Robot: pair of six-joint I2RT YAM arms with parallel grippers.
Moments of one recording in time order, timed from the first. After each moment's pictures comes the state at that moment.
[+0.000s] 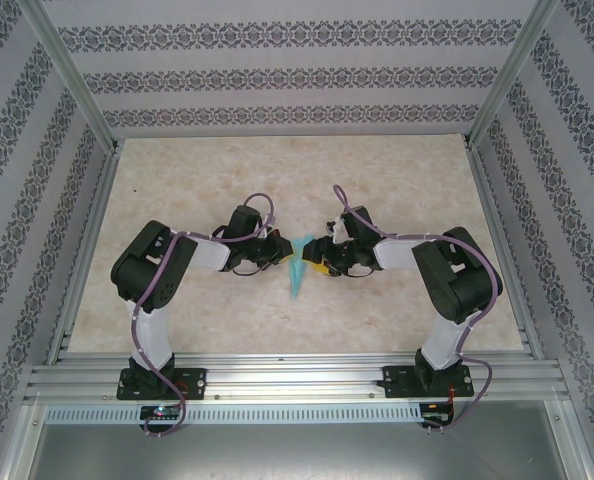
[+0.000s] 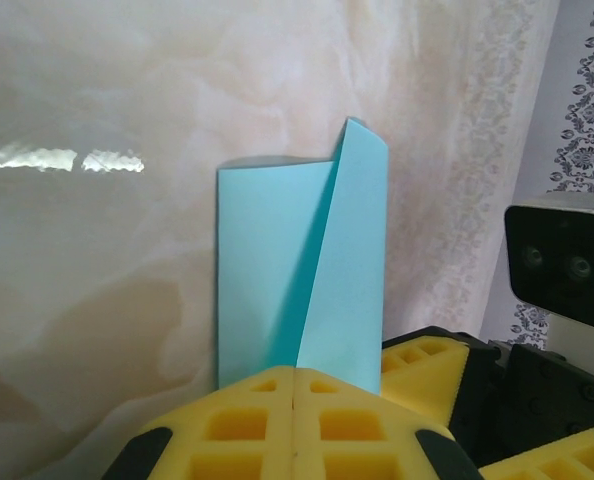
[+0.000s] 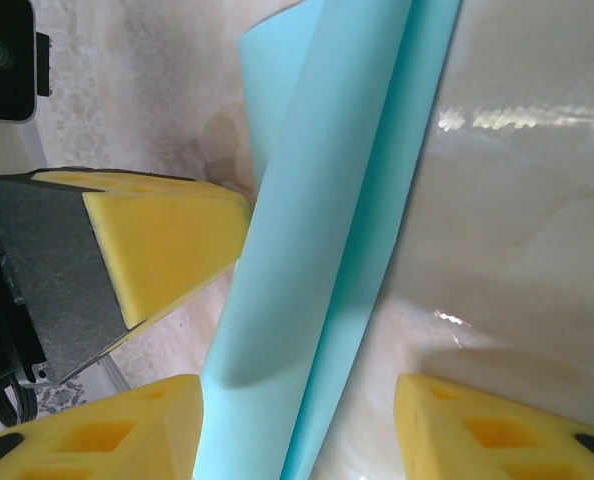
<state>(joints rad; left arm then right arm) -0.48 1.94 0.88 0.32 0.64 -1.03 0.45 1.79 0.80 0.07 -0.69 0.80</state>
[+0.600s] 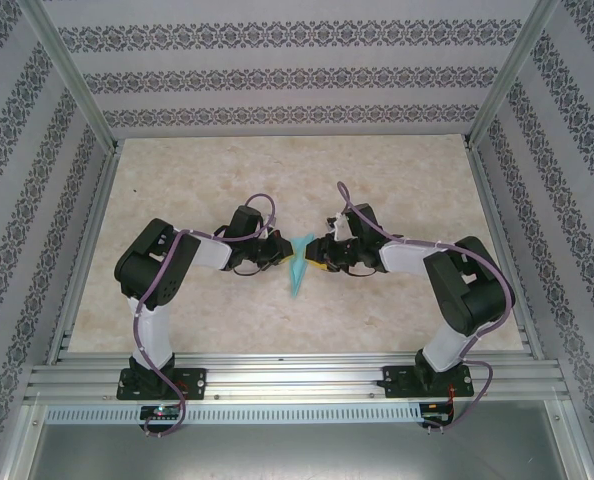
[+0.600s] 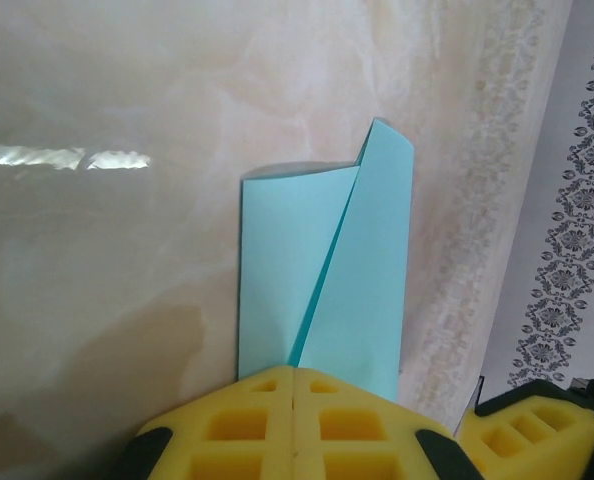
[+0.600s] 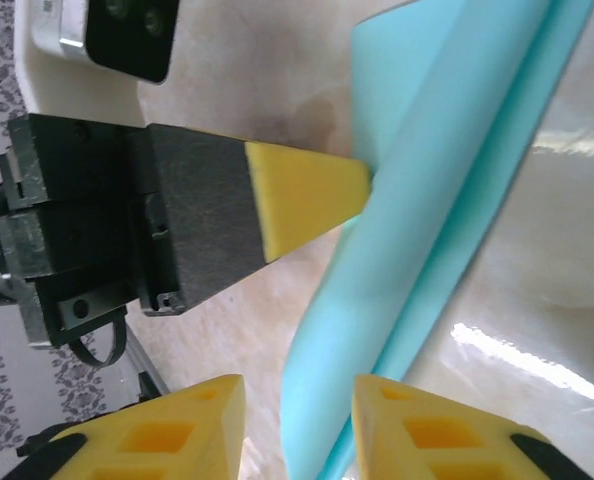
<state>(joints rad) -0.48 1.97 0.90 0.32 0.64 -1.01 0.46 1.70 0.77 0.08 -0.73 0.77</state>
